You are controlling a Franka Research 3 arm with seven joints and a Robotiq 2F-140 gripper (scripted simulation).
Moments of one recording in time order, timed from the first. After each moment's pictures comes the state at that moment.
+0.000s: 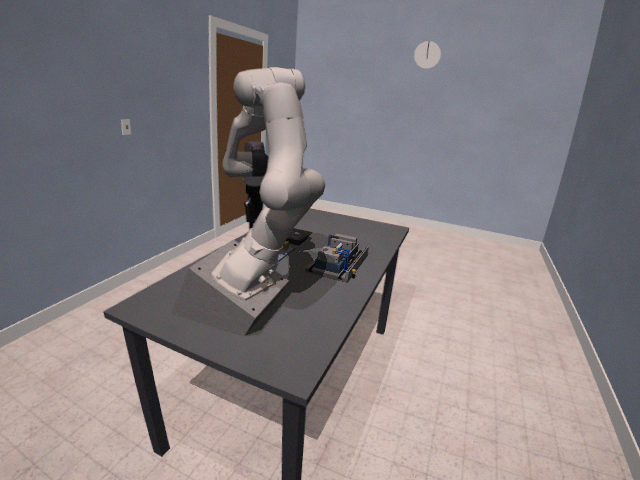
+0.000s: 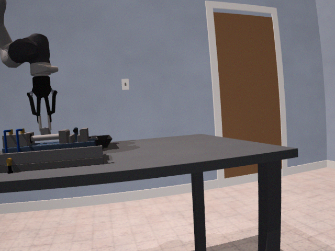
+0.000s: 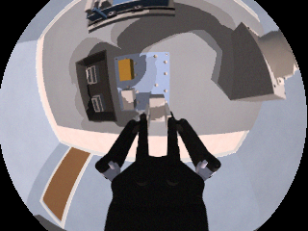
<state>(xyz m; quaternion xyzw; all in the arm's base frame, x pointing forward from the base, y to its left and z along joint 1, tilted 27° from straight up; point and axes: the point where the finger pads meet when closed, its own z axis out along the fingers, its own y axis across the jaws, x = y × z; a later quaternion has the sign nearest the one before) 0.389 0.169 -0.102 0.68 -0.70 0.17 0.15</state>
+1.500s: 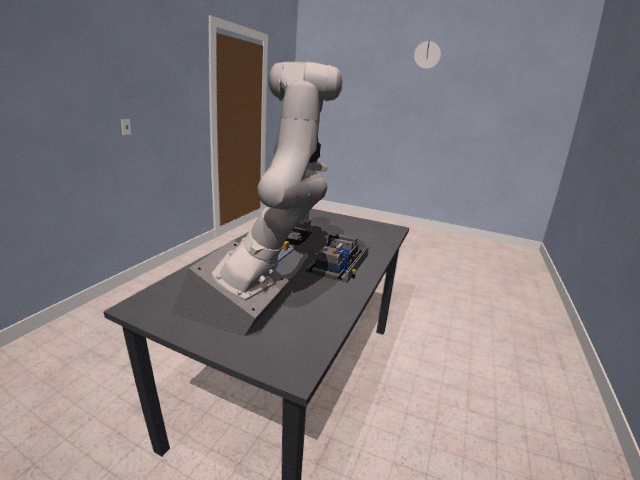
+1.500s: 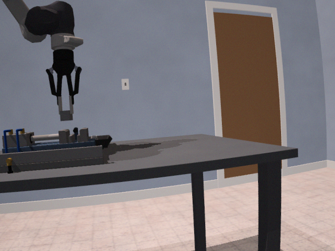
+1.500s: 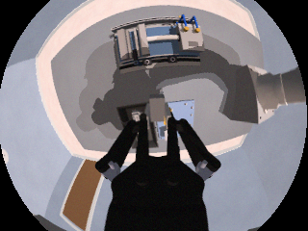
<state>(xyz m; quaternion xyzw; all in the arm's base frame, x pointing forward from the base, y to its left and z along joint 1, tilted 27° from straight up) 0.495 0.022 0.041 0.63 -0.74 0.17 0.15</state>
